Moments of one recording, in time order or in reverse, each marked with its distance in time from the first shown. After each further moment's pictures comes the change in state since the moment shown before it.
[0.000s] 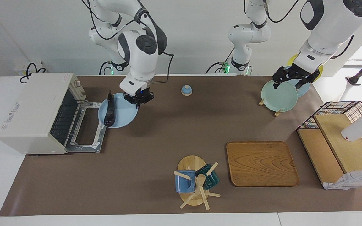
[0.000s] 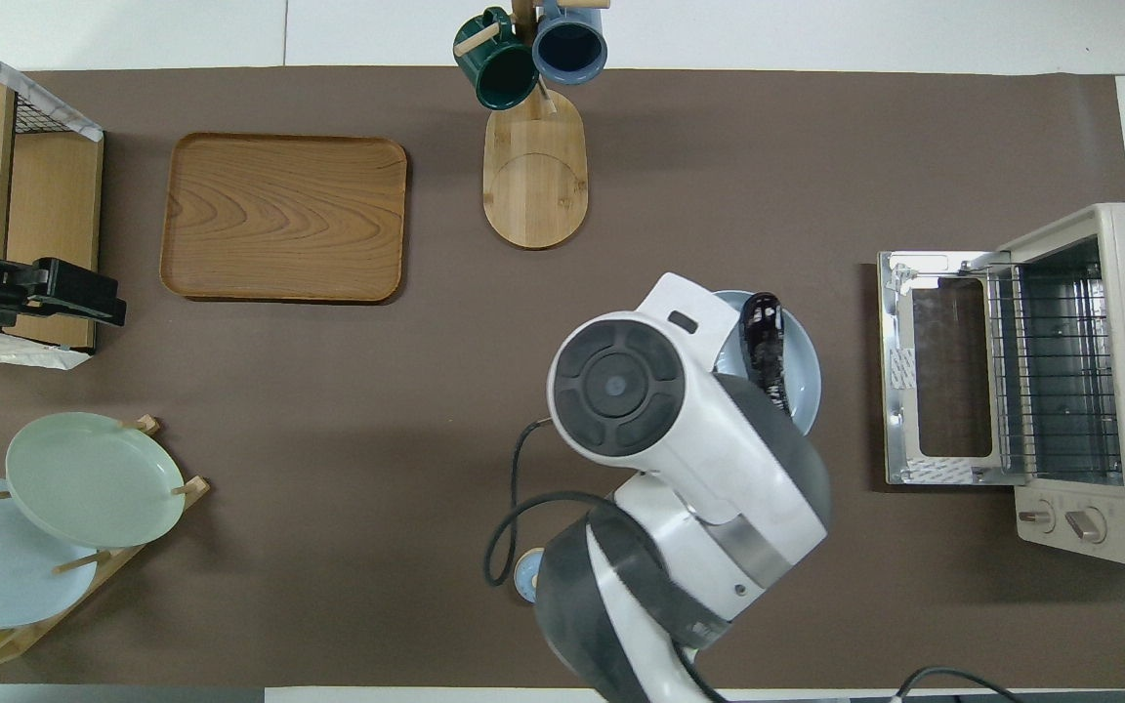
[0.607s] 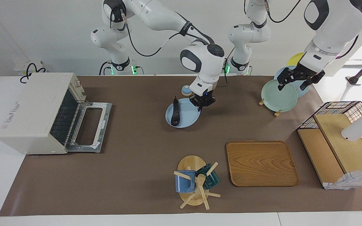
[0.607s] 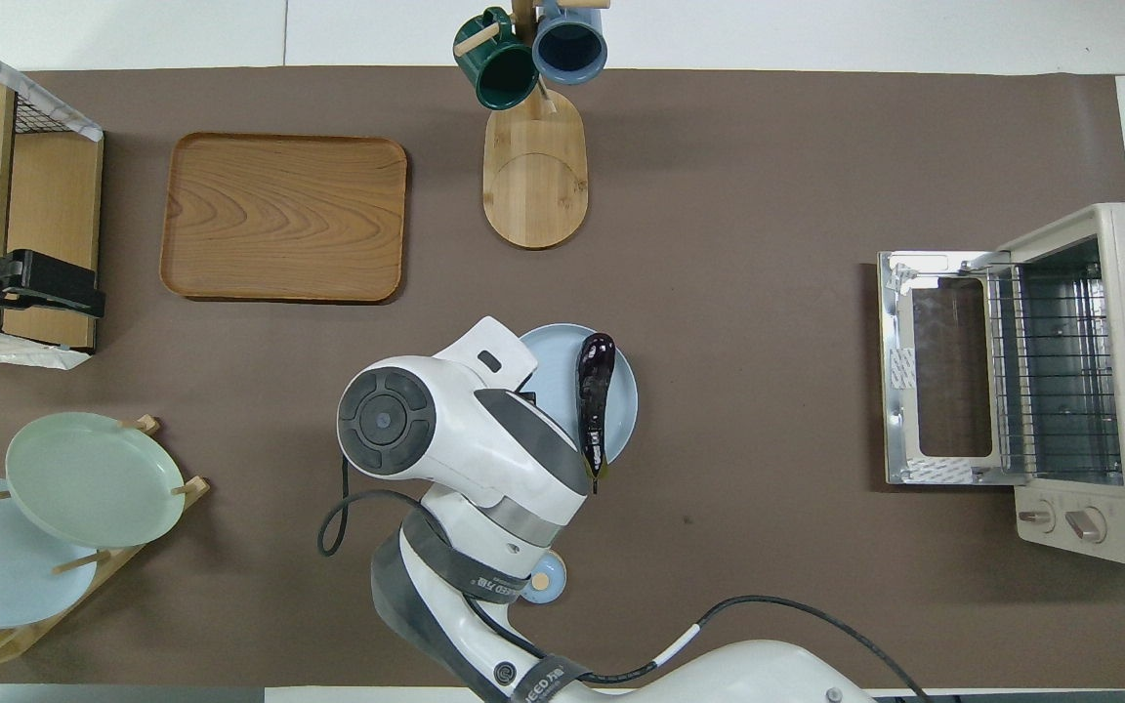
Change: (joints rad) left arm 0.032 0.000 0.003 -0.001 0.000 0.021 0.000; right arm 0.162 0.361 -0.007 0.239 0.013 0.189 0.355
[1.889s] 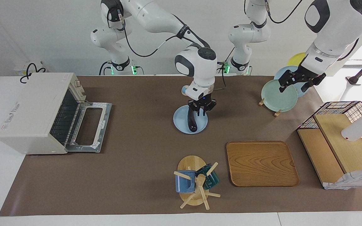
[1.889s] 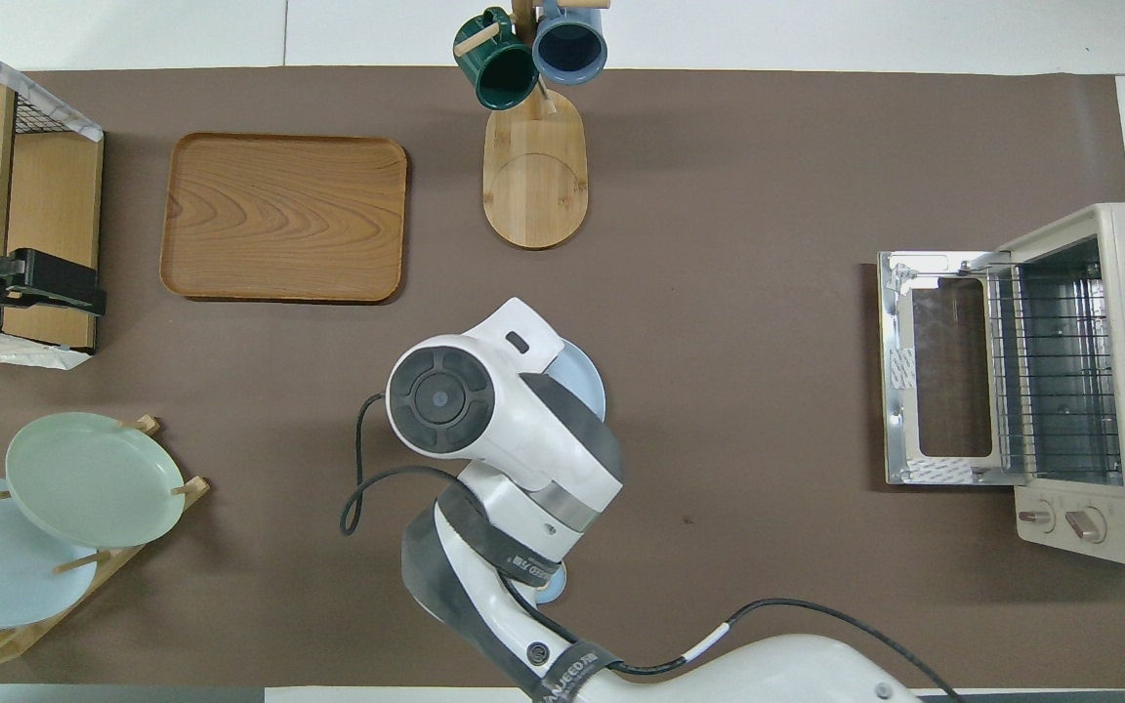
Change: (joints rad) left arm 0.006 0.000 -0.007 -0.021 0.000 0.026 0.000; right arm -0.071 -0.089 -0.014 -0.045 0.055 -0.009 -0.076
